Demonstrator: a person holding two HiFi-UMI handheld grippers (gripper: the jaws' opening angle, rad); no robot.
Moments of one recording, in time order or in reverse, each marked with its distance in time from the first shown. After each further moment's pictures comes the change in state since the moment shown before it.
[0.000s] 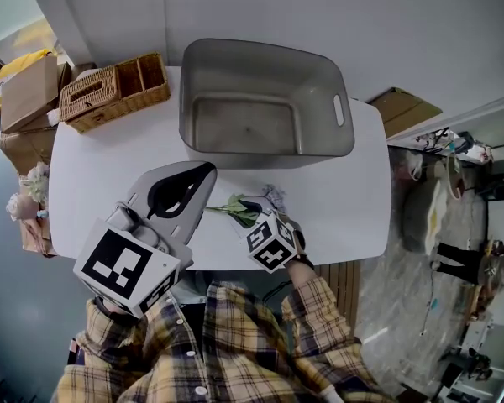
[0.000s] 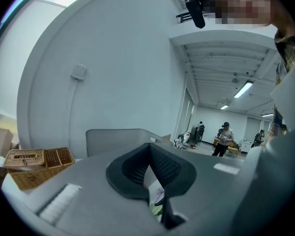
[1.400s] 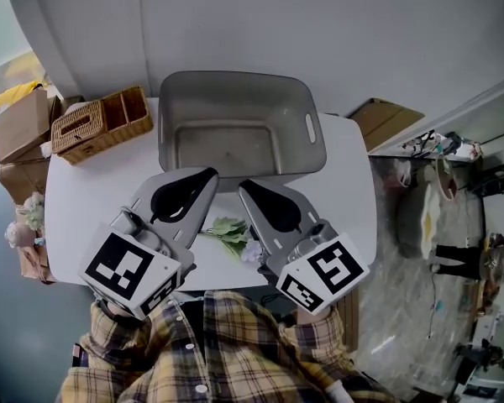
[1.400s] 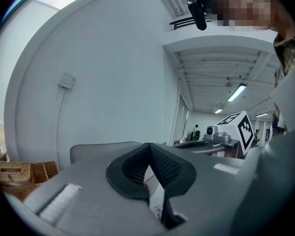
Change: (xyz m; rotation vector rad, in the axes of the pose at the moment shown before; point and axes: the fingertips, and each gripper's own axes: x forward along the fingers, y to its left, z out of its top) left arm 0.027 -0.024 0.041 0.037 -0.087 -0.064; right arm -0.229 -0.063 0.171 0.342 -0.789 -0.145
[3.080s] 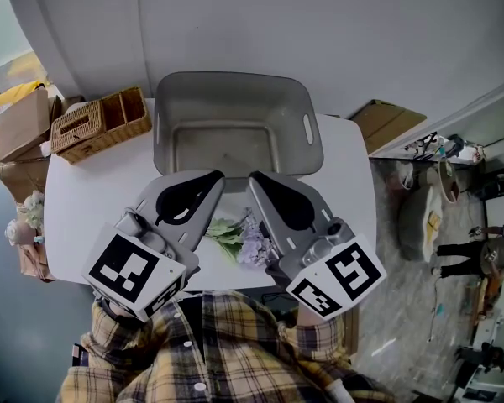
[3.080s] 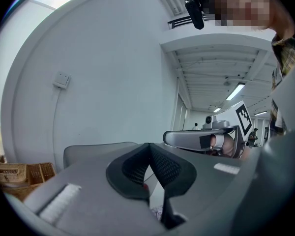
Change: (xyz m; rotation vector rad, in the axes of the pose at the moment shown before) left arm 0.012 -0.012 0.000 0.014 0.004 -0.015; right arm -0.013 -0.009 0.035 0.004 -0.085 0.008
